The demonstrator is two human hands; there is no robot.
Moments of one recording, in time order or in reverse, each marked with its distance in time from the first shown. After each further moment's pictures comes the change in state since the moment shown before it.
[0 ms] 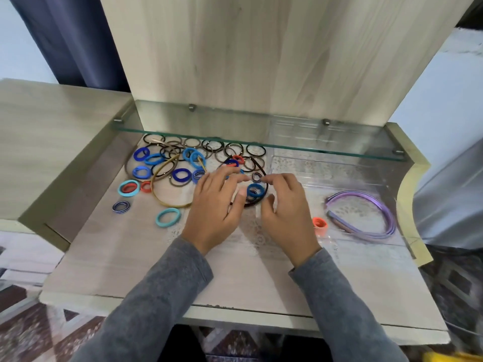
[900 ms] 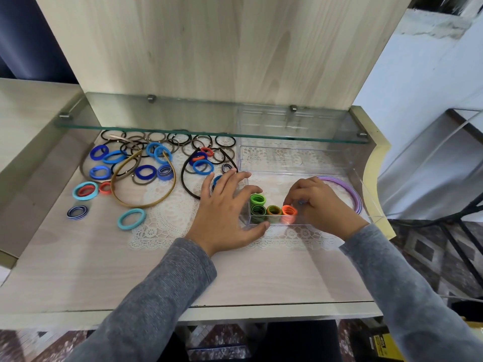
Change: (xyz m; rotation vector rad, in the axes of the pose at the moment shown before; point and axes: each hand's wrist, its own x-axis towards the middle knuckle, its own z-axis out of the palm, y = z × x) left_hand 0.000 0.034 0.046 0.168 -0.229 0.181; right_hand 0.003 0.107 -0.082 -0.262 -0.514 -0.036
